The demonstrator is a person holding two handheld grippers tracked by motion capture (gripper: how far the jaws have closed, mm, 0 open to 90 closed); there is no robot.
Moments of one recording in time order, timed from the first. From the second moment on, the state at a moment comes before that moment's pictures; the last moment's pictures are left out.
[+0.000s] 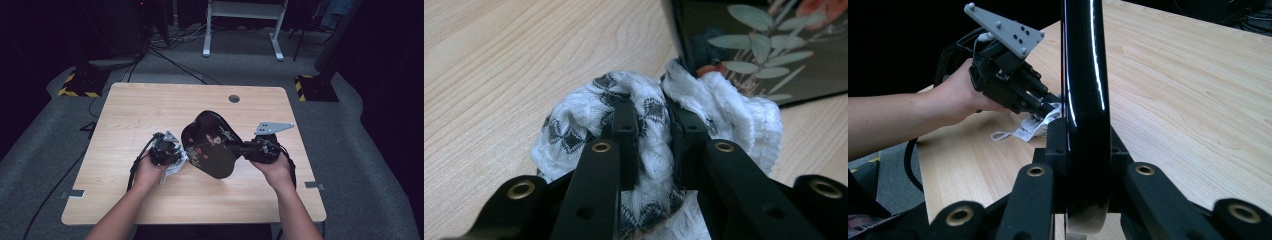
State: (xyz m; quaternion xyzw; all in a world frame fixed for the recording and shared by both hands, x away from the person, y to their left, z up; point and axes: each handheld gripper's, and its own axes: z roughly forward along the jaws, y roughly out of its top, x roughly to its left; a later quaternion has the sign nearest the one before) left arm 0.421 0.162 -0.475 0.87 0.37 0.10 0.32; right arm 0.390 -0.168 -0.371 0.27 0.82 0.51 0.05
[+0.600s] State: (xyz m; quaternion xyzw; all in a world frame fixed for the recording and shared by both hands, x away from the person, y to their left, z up) left arm 0.388 0.186 -0.447 0.88 0.30 0.06 0.36; right arm 0.391 -0.167 -0.371 0.27 0.82 0.51 0.05
